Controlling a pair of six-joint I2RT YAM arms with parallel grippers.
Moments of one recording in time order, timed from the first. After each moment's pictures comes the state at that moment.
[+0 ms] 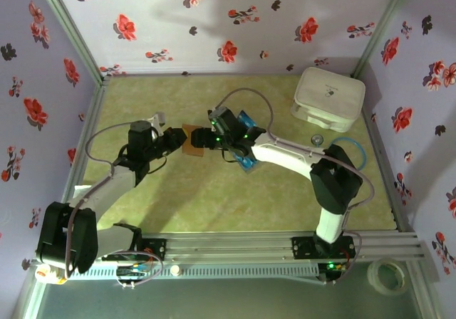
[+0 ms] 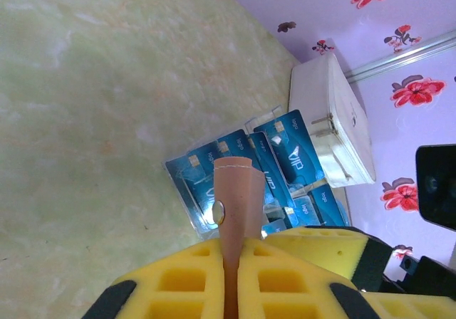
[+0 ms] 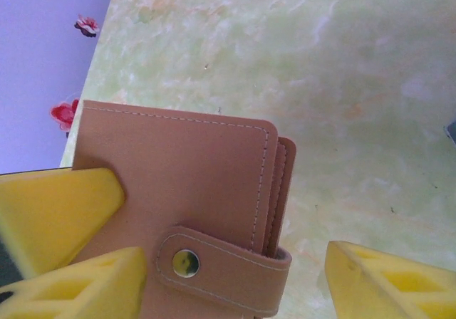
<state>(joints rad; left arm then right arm) -0.30 1.21 0.61 0.17 0.41 -0.84 0.88 1.80 1.34 -0.23 -0.08 0.73</state>
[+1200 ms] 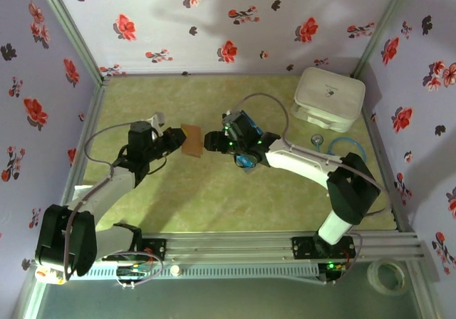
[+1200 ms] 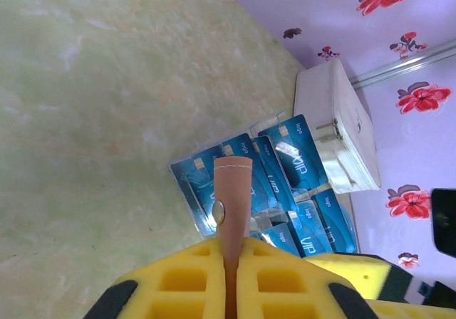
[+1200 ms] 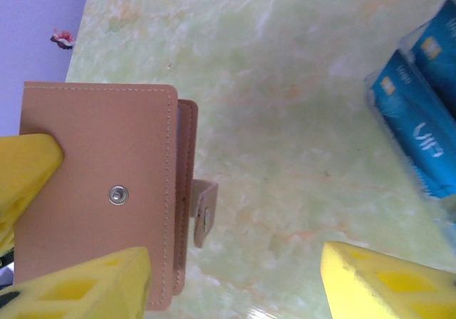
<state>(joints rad) -0.31 1.19 0.61 0.15 0.37 -0.84 0.84 1.66 1.18 -0.21 -0.07 0.77</state>
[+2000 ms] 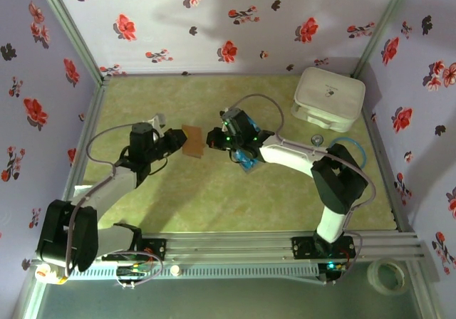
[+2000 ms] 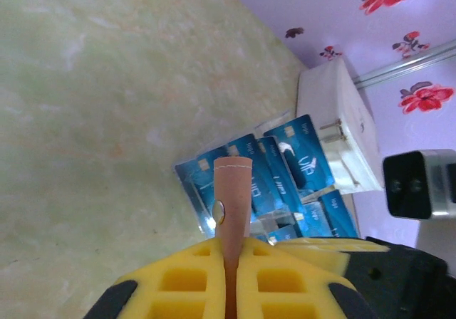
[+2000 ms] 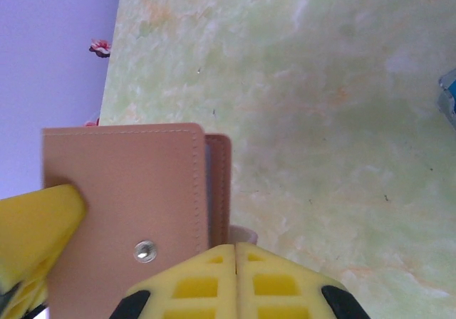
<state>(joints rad) -0.31 1.24 0.58 0.21 0.37 -0.84 0.79 1.76 1.17 -0.05 -0.22 0.86</state>
